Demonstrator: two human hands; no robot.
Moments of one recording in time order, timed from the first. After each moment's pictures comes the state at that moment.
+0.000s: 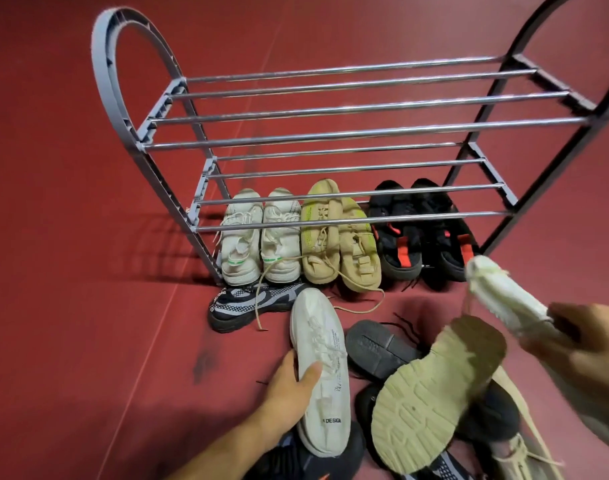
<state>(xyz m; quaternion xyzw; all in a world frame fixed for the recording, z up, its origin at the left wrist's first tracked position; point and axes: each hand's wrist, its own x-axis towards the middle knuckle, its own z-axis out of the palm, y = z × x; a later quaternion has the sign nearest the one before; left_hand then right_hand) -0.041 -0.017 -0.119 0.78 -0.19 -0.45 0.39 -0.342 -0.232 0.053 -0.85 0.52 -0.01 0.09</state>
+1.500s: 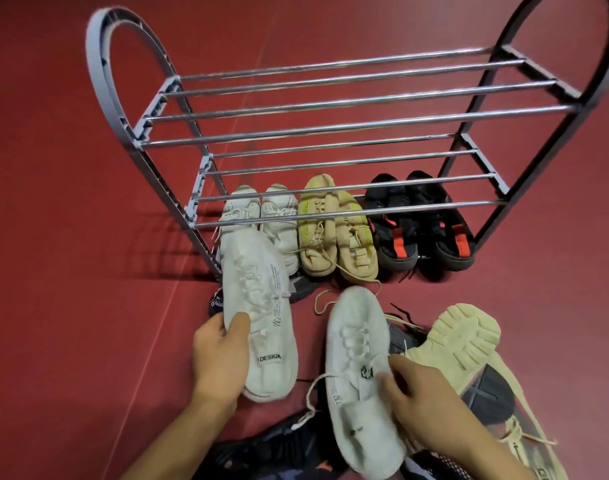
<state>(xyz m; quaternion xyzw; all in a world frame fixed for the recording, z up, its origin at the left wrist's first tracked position) 0.000 0.005 -0.001 0.77 -0.09 -0.23 0.59 -0.237 -0.110 -0.030 -0.81 0.42 -0.03 0.41</state>
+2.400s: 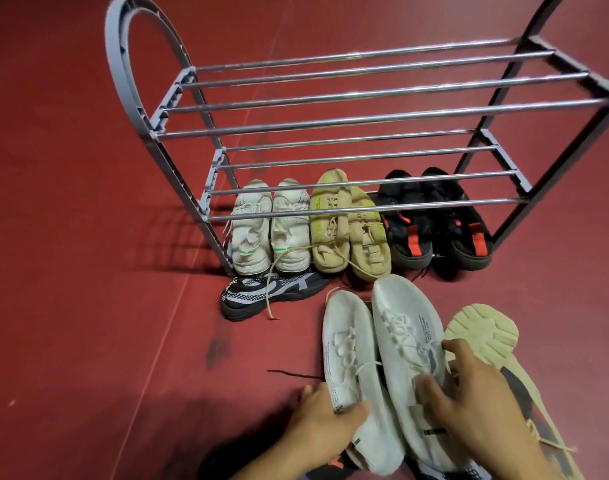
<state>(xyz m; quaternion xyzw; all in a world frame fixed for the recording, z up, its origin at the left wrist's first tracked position) -0.086 0.010 -0.069 0.80 -0.27 -0.49 0.23 -0.254 -0.111 -0.007 -0.78 0.55 -0.04 0.29</state>
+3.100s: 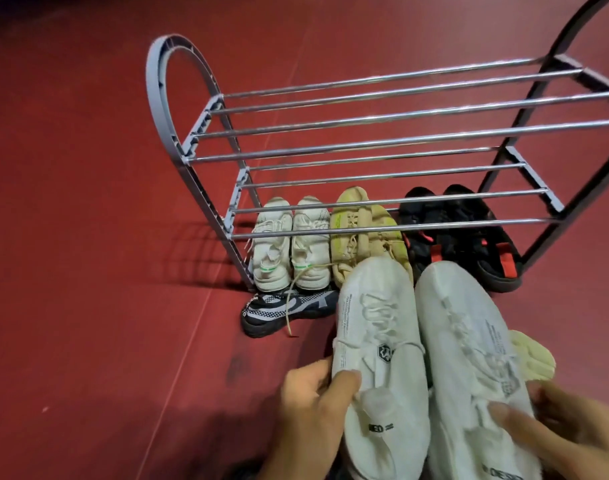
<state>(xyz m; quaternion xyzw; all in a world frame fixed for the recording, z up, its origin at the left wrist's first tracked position) -0.065 0.009 0.024 0.70 -0.19 -0.39 0.57 -0.289 -0.121 0.066 -0.67 0.56 0.01 0.49</state>
